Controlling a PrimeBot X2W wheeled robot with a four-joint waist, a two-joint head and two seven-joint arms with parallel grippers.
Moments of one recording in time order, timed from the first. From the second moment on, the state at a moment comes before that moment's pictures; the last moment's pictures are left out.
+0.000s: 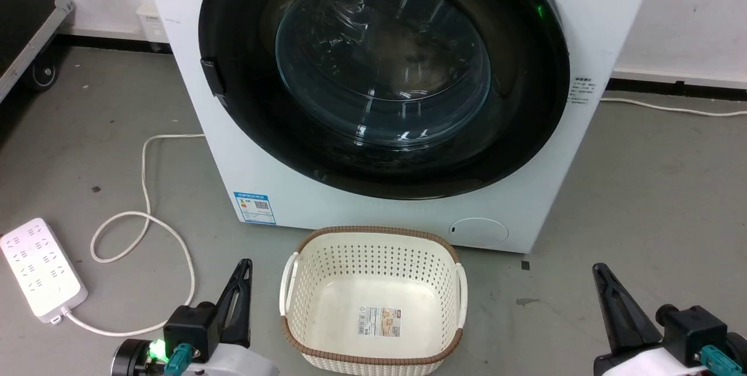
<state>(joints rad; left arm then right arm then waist) 0.03 0.07 -0.06 0.07 -0.06 -0.03 -0.14 0.07 -0.06 -0.05 0.04 0.04 0.13 -0.14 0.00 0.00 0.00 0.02</state>
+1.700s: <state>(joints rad) 0.02 0.05 -0.02 0.02 -0.02 -0.01 -0.04 0.03 -0.06 -0.01 0.01 0.02 0.13 -0.04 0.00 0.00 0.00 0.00</state>
